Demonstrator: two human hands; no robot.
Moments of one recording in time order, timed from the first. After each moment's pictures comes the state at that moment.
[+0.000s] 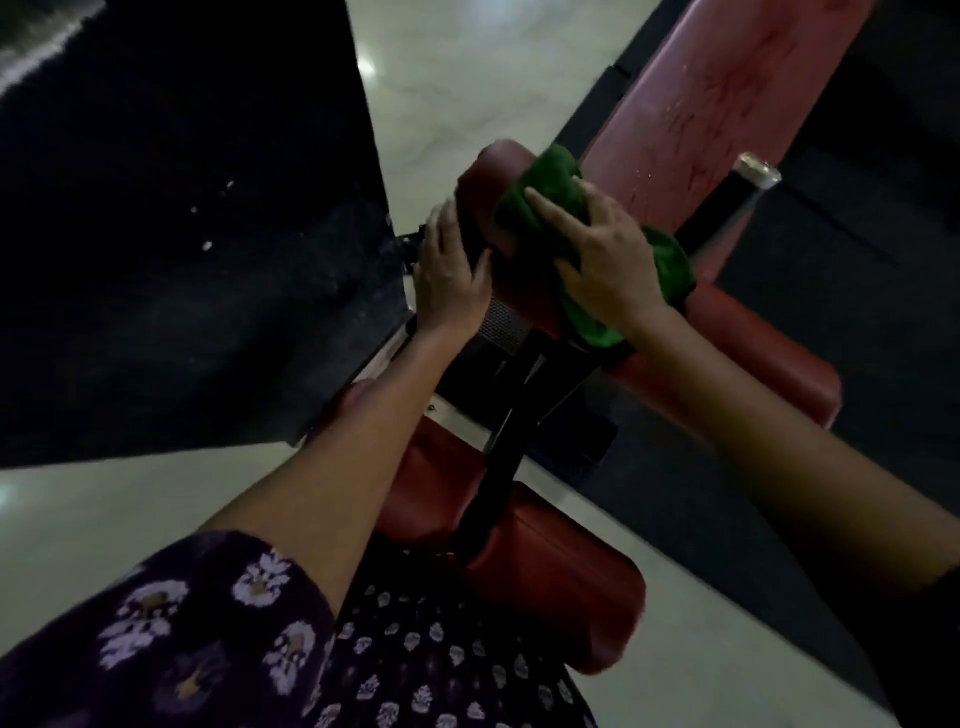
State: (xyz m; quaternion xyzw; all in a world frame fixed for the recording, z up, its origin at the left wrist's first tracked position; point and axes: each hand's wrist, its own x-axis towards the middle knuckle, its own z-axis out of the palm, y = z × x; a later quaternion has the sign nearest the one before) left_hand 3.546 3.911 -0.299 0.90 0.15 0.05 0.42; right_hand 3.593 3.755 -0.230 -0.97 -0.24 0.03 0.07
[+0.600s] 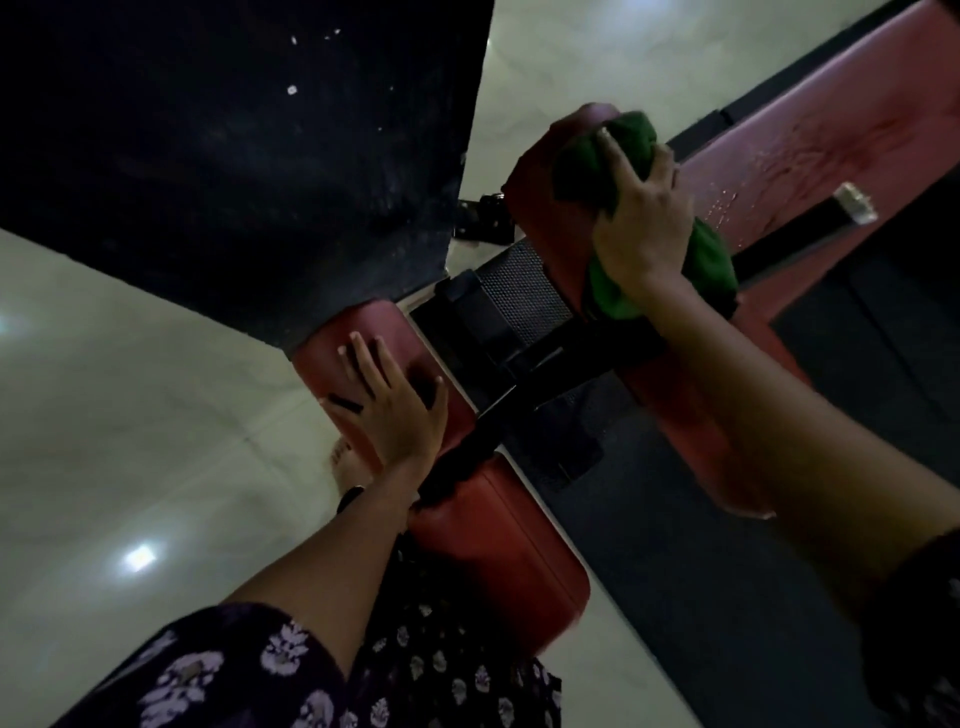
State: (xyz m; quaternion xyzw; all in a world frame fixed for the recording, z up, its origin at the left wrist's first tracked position) left_hand 3.351 3.865 -0.360 0.85 0.47 -0.07 0.20; right_hand 3.596 3.787 -0.241 -0.97 -0.23 0.01 0.05
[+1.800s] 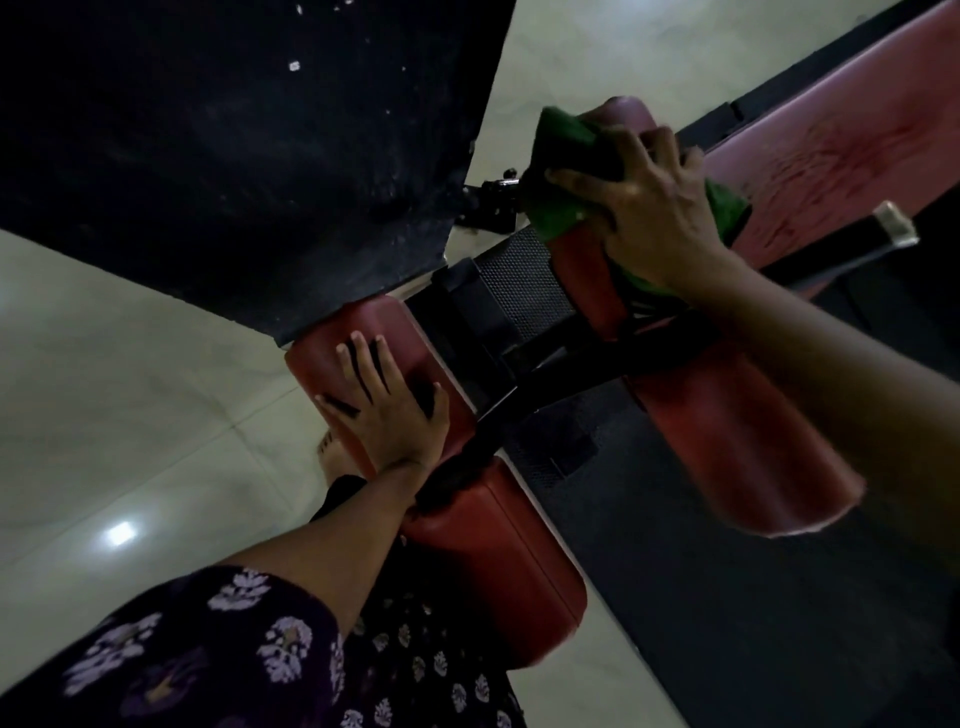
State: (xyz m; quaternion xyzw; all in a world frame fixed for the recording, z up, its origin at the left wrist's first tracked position) left_hand 3.345 3.867 -0.370 0.85 0.48 -0.03 0.19; right_hand 3.616 3.801 -0.233 -0.86 -0.51 -0.02 -0.08
